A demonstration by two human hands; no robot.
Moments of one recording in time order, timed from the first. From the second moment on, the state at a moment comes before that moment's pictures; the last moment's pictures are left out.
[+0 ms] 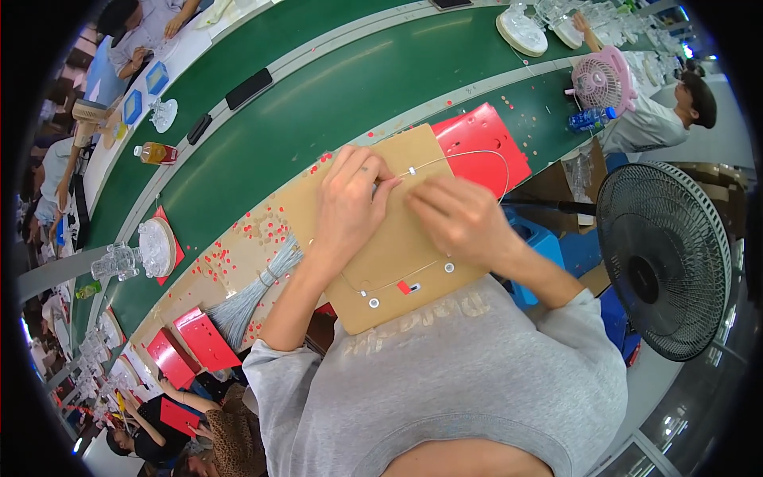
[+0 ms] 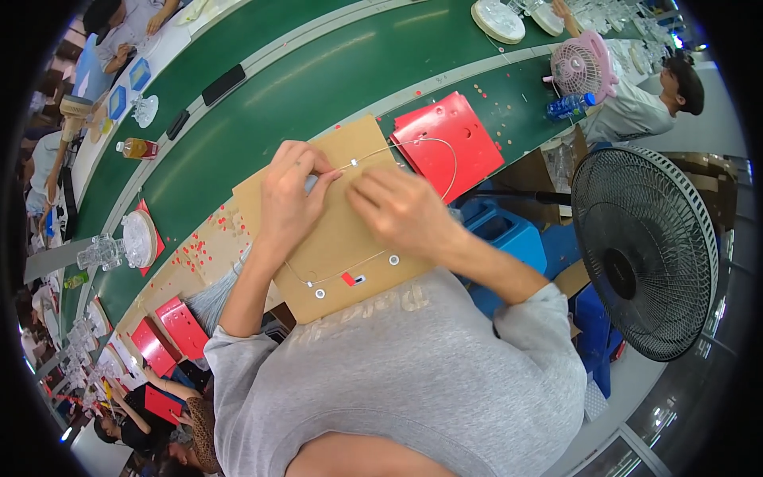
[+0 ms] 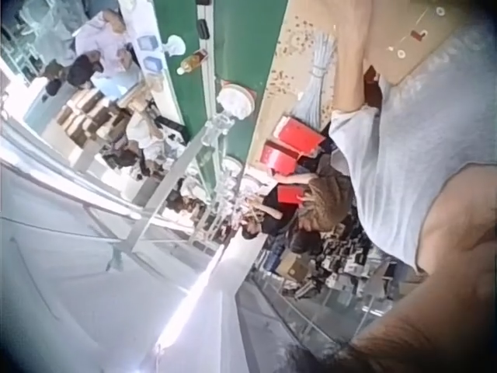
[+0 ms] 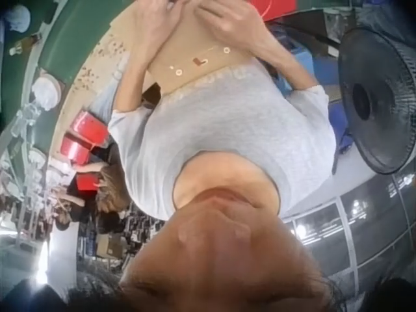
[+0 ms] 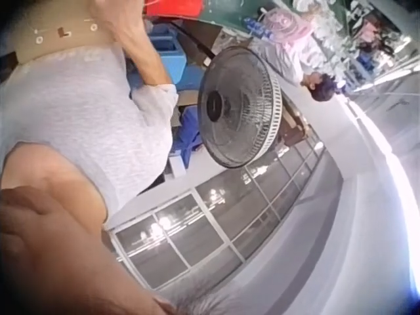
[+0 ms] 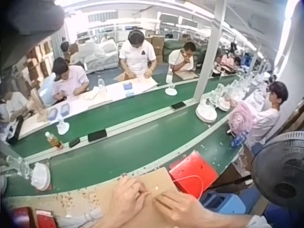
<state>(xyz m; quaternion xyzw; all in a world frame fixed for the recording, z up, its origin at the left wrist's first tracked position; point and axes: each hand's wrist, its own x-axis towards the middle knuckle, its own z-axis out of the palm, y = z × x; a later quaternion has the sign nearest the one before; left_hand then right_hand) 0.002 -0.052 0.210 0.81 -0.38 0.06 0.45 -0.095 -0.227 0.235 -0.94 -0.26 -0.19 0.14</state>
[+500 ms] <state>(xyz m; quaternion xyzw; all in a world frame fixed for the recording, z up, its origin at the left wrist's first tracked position) -0.007 0.023 0.187 0.81 -0.28 0.04 0.52 -0.093 -0.191 0.243 -0.95 -0.12 -0.21 0.18</state>
